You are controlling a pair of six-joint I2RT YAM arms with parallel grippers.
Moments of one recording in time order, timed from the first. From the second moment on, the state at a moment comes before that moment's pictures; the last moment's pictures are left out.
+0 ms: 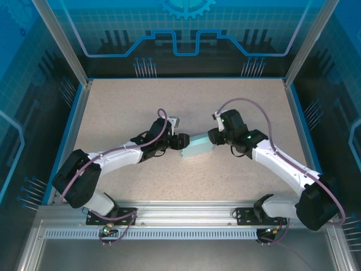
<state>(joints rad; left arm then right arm) -0.63 1.51 0.82 0.02 0.10 -0.54 0.49 1.27 0.95 -0.49 0.05 0.14</state>
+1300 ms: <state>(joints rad) -0.62 1.41 0.75 -0.06 0.13 -0.67 0.33 1.38 0.77 -0.17 -0.28 0.26</state>
